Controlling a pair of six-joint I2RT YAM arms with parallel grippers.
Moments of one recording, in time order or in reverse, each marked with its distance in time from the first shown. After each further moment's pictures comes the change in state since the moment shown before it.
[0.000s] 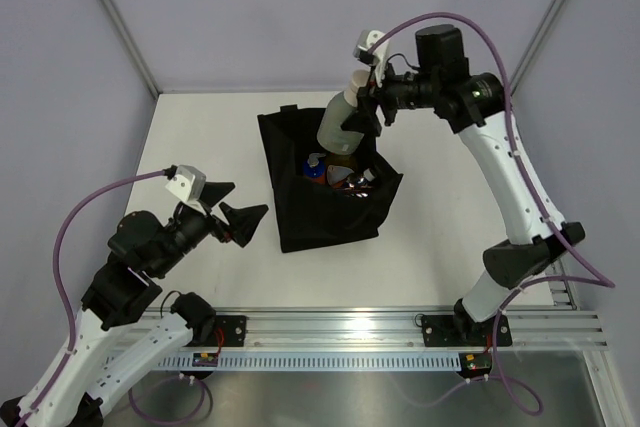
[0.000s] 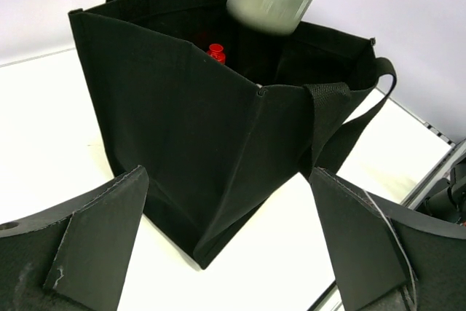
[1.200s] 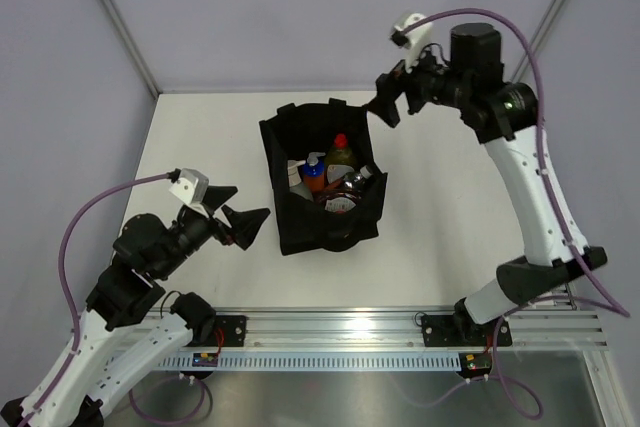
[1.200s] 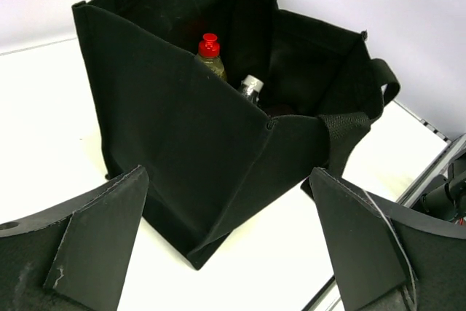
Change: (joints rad) left arm 0.000 -0.023 -0.051 0.022 0.008 -0.018; right arm -0.005 -0.027 0.000 -0.006 0.247 0.068
